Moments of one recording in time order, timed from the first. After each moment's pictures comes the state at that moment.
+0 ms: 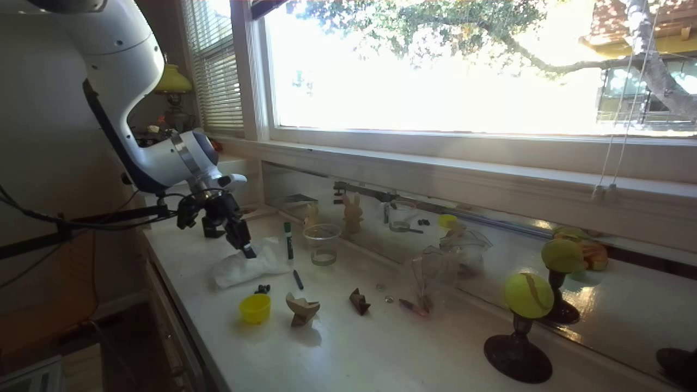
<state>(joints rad) 0.43 0.34 0.28 -2.16 -0.83 2.05 1.26</state>
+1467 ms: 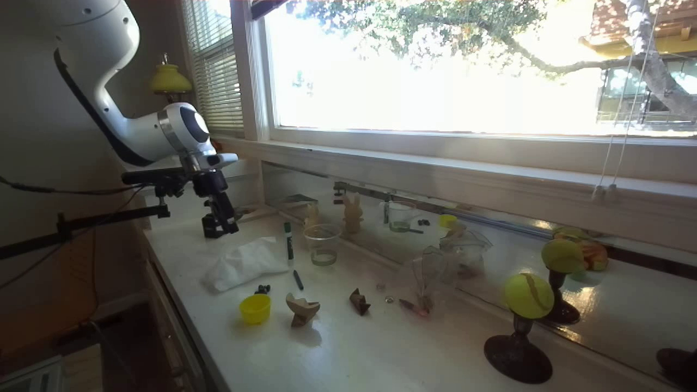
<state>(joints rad) 0.42 0.20 0.31 -2.17 -0.57 2.18 1.22</state>
